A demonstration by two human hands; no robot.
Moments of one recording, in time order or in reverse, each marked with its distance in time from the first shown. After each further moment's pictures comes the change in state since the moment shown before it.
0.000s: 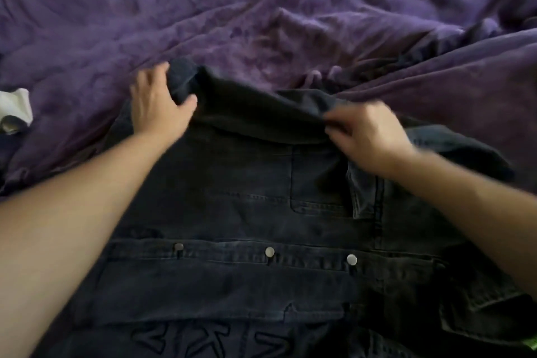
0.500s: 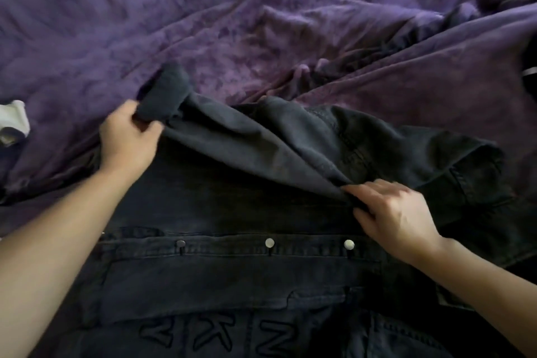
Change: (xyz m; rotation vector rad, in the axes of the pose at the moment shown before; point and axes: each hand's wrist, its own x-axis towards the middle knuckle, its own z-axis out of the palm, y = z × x) left_hand -0.035 -0.050 -0.019 -0.283 0.025 -0.002; right_hand -0.142 -0.004 0.018 -0.100 -0.005 -0.026
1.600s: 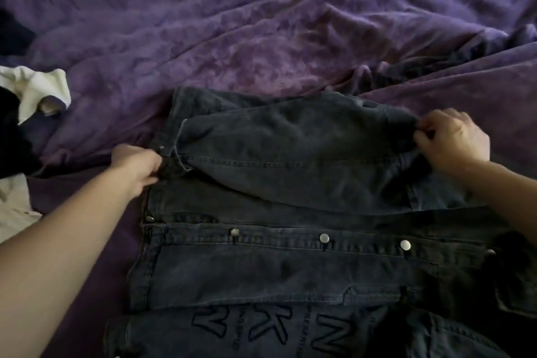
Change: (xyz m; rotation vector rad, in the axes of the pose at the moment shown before) left_hand -0.009 -0.097 -0.054 -0.248 -0.184 -0.874; right_hand 0.112 0.018 0.004 -0.261 -0.040 0.530
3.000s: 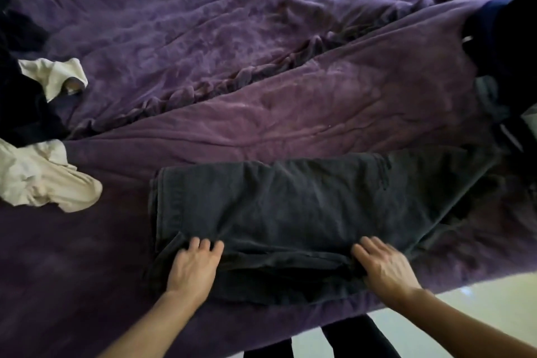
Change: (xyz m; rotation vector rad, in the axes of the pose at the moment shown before) left_hand -0.226 -0.249 -0.039 1.583 -0.226 0.983; right_hand -0.395 -0.001 0.014 0.025 -0.190 -0.466
